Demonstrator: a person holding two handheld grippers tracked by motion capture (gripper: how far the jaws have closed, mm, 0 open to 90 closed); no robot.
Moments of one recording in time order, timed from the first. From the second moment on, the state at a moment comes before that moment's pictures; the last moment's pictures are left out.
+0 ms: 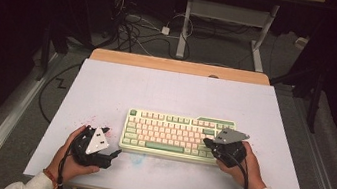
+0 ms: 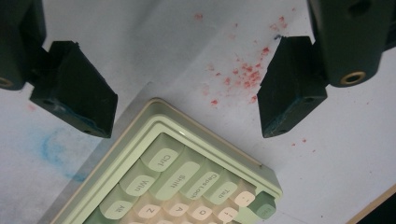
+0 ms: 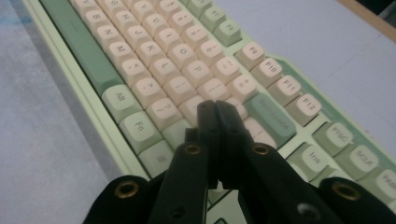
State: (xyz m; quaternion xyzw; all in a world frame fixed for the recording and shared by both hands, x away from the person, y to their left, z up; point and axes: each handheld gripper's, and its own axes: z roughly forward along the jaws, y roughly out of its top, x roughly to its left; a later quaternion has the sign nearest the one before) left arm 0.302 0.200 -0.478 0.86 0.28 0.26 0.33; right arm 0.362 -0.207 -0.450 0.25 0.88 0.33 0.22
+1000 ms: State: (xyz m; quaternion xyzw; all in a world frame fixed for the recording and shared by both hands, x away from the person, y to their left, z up) left arm 0.314 0.199 -0.458 0.88 0.27 0.20 0.35; right arm 0.357 -0.214 -0.464 0.26 0.87 0.34 0.23
